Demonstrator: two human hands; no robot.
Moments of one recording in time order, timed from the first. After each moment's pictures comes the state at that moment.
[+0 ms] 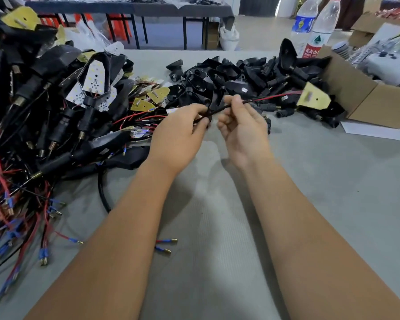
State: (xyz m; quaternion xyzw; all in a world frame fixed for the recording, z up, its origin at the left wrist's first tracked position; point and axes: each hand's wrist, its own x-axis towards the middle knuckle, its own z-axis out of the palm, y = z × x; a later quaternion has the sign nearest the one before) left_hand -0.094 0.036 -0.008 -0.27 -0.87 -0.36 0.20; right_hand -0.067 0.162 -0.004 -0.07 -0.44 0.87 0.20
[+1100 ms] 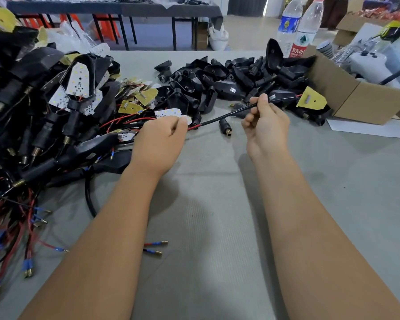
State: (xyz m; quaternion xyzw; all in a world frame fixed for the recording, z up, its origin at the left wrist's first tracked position) left_hand -0.105 0.028 -0.021 -0.20 -0.89 -0.36 0.18; right_hand -0.072 0.214 -0.005 -0.17 -0.43 0.83 0.31
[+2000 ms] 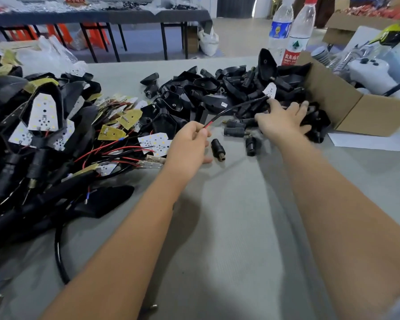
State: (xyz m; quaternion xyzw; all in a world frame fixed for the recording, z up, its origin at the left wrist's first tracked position) left_hand -0.143 0.111 -0.019 -0.13 -0.75 -0.64 -0.08; right_hand -0.137 0.309 0.000 -0.37 -0.88 0.27 0.11
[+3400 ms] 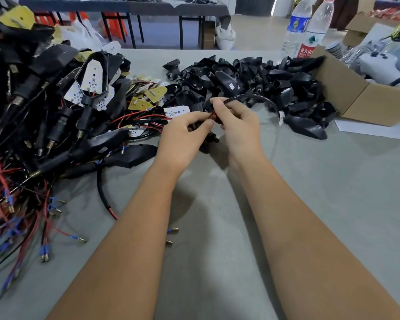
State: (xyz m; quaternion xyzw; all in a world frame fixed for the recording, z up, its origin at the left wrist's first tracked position) left_hand -0.089 0.044 -0.018 -0.21 -0.77 -0.60 0.03; right_hand -0.065 0.157 -0.010 -0.09 -0.64 0.71 0.27
